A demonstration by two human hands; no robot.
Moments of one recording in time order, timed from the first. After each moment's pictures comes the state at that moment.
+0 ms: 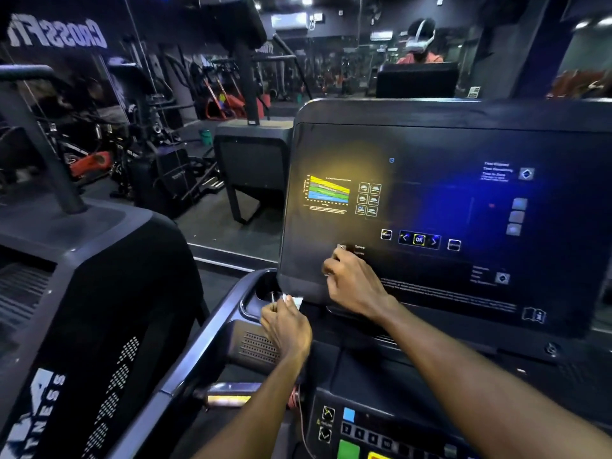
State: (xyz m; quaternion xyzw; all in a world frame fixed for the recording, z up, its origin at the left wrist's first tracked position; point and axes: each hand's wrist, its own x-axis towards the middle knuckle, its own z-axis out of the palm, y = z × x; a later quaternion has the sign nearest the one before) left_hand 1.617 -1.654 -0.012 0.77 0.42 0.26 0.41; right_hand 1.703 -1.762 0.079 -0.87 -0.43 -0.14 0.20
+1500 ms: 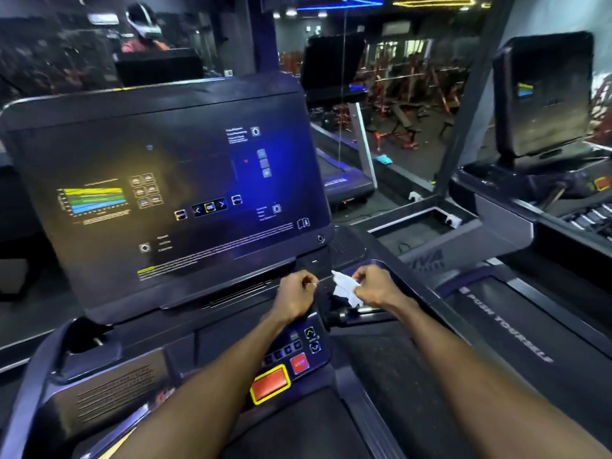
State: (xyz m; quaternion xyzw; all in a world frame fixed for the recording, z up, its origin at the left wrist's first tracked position) left_hand 1.617 -1.891 0.007 0.89 -0.18 -0.04 0.41; right_hand 1.553 -2.076 0.035 -0.92 0.19 0.03 0.35
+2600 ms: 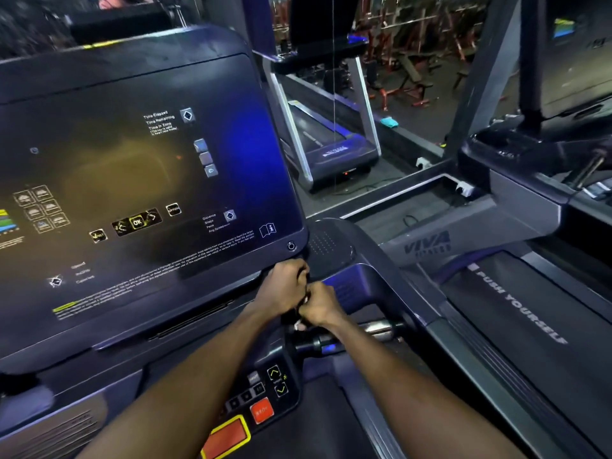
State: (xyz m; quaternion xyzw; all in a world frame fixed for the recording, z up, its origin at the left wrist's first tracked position) left_hand 1.695 -1.959 -0.016 0.93 -0.26 -0.02 0.26; right_hand 1.627 -2.057 -0.027 -0.88 0.16 0.09 0.44
